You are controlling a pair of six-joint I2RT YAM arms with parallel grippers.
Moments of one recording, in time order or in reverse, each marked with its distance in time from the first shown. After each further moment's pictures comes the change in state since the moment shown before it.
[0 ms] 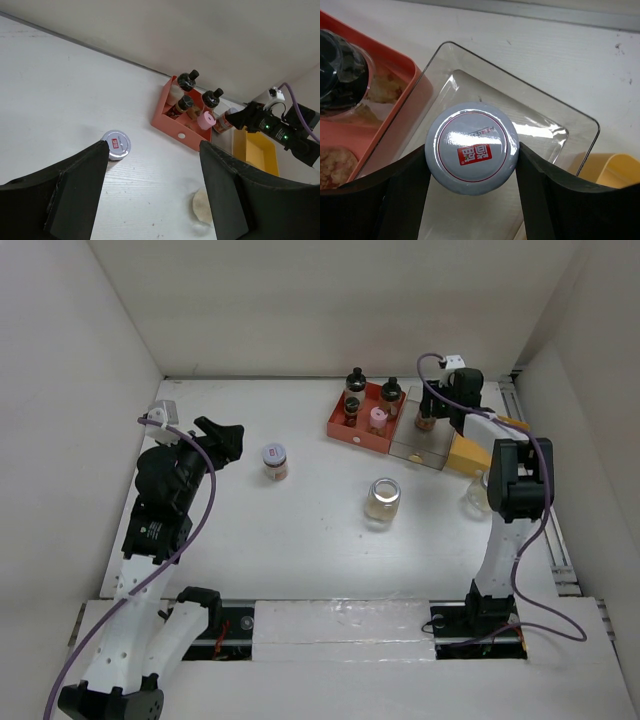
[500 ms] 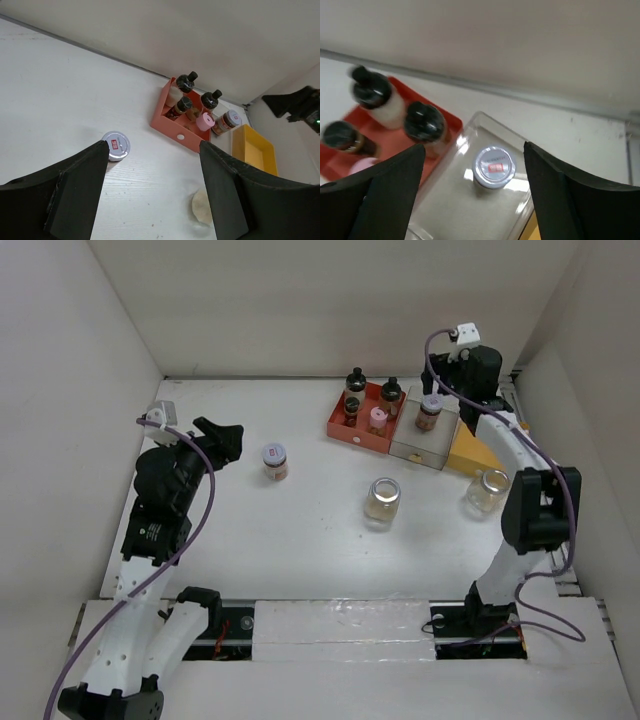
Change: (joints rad) left arm 0.000 -0.008 0.000 0.000 0.000 0.000; right arm 0.037 -0.257 -0.043 0.018 0.000 -0.021
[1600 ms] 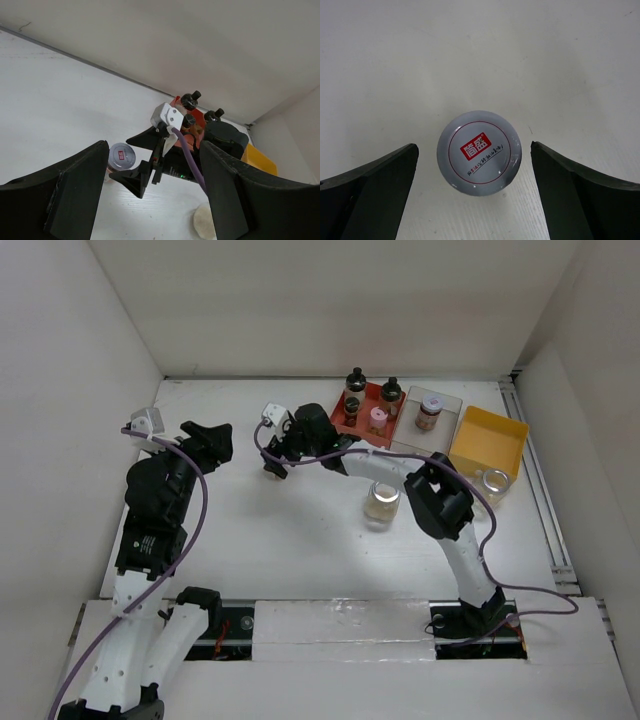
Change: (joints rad) left arm 0.000 -0.070 0.000 -0.003 -0.085 0.000; right arm 0.729 0.415 0.280 -0.041 -0.206 -0.149
